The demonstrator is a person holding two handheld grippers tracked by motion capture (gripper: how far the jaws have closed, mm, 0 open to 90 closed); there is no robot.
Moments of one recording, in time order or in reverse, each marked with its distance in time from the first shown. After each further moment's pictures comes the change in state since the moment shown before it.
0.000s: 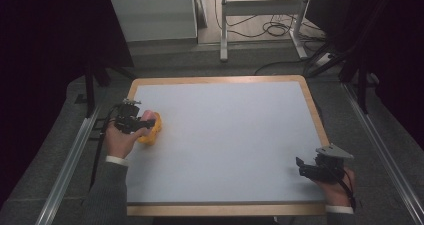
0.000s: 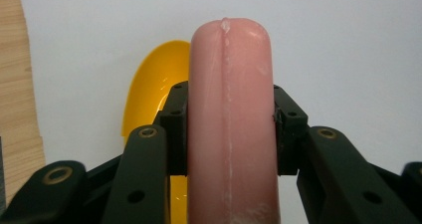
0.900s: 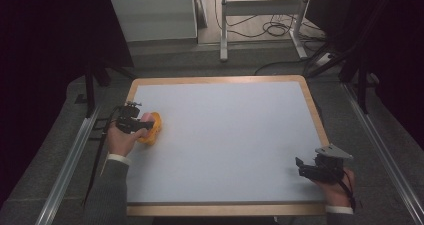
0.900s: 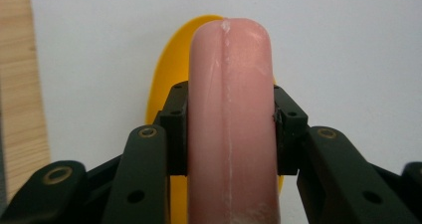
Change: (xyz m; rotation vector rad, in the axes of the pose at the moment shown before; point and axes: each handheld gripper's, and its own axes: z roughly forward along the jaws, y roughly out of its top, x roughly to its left) left arm 0.016 -0.006 0.027 0.063 0.033 -0.019; right arm 0.002 0.000 -0.001 0.001 -0.002 -0.006
